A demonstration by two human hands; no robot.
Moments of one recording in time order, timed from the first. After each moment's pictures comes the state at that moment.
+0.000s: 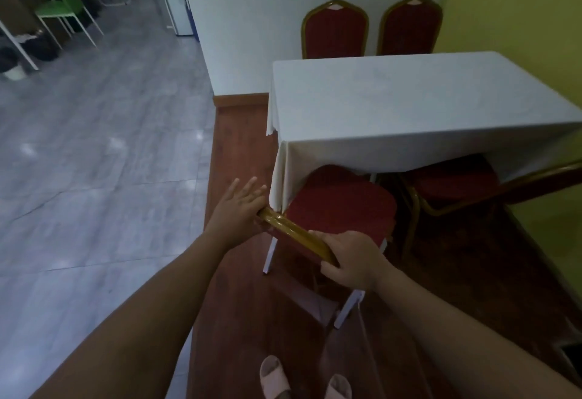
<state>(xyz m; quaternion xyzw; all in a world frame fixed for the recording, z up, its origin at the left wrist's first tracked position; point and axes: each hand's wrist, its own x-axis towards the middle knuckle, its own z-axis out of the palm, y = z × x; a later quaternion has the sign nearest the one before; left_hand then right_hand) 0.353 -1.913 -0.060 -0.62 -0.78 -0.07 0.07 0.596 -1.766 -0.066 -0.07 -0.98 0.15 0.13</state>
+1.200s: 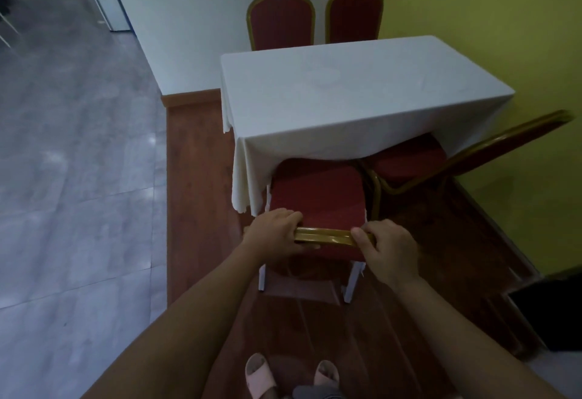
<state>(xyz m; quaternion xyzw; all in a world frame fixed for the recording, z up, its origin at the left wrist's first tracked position) 0.457 -1.833 -0.070 -0.67 -0.73 -0.13 -0.01 0.684 -1.734 -0.067 -0.37 -0.89 0.08 0.27</state>
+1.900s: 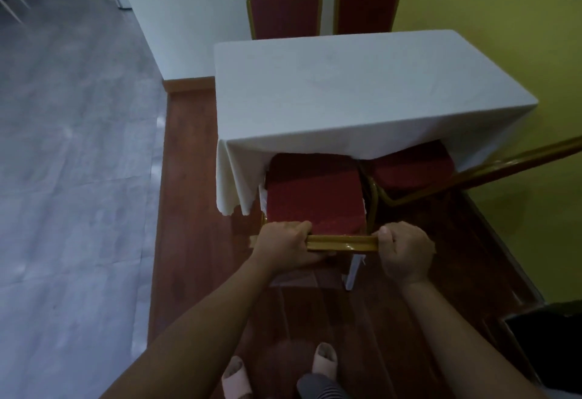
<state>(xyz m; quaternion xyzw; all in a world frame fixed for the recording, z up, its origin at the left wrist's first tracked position) 0.505 -1.741 -0.083 -0.64 -0.74 -0.21 0.07 0.710 -1.608 -0.085 -0.39 -0.86 0.07 0.30</state>
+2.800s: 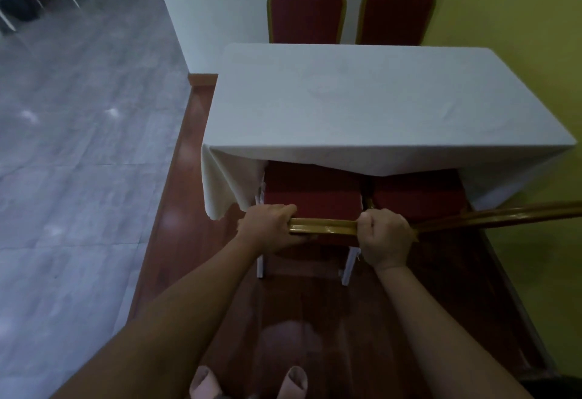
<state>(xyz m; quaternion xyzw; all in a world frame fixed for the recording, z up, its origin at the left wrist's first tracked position) 0.514 -1.623 -0.078 -0.58 -0.80 -0.17 0.03 0.694 -1.471 -0.077 -0.33 -0.89 0.12 0.30</state>
